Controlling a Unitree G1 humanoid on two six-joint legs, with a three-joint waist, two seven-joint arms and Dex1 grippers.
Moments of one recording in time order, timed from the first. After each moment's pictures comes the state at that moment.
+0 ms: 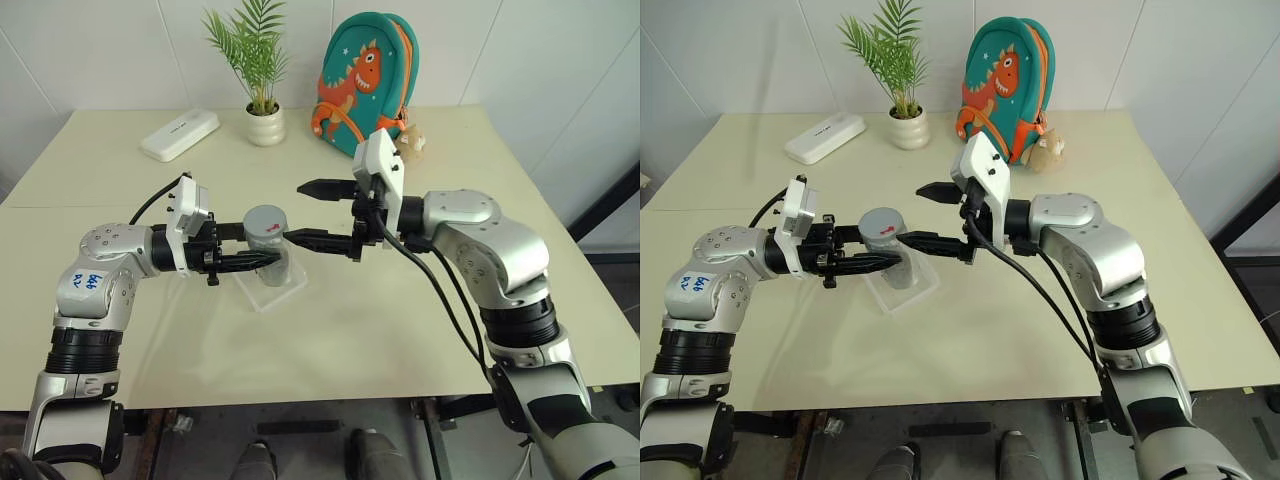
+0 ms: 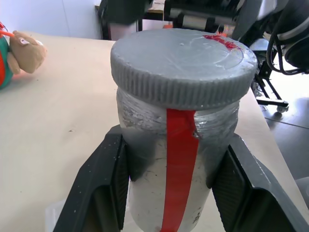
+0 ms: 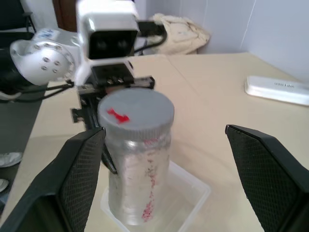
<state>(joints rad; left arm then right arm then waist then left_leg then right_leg) -0.66 0.68 0.10 0.08 -0.50 0.42 -1.23 -0.93 -0.40 0.14 -0.20 0.50 0.73 0.92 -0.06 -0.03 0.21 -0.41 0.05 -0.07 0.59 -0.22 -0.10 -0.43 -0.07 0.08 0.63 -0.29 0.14</state>
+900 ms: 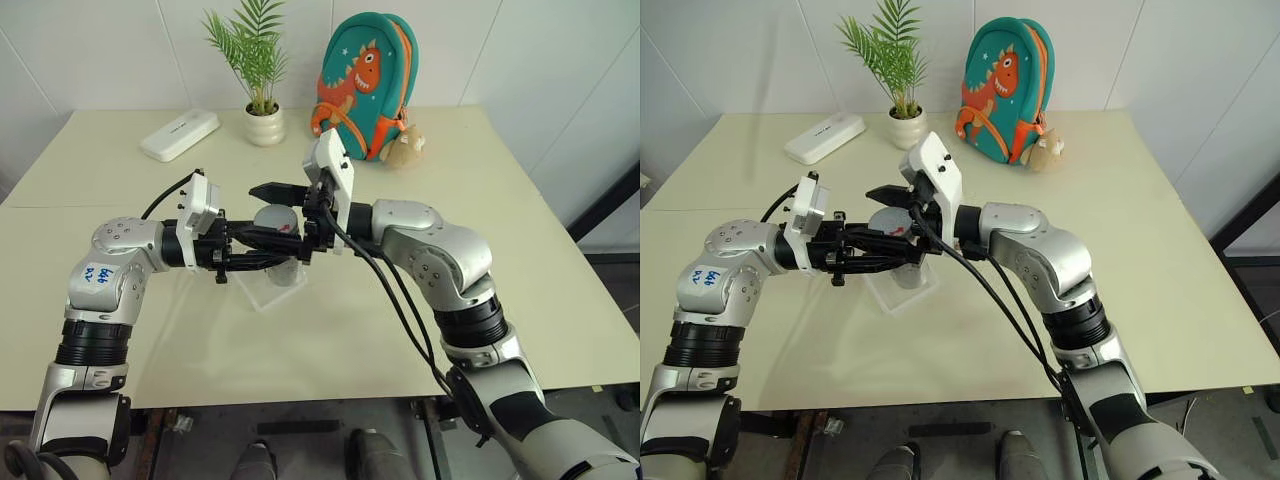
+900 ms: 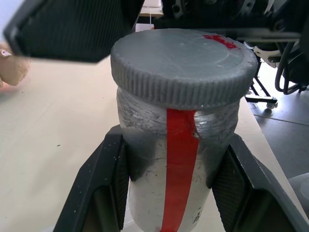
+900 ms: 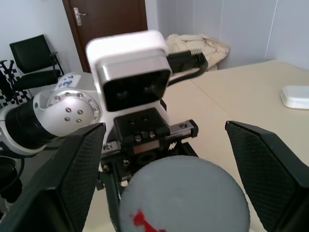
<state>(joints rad) -0.70 0.66 0.06 0.10 -0.50 0.40 -1.26 -0.98 -0.18 0.19 -0.05 0.53 0.73 0.77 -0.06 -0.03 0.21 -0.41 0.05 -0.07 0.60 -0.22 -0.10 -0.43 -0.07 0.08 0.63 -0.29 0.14</state>
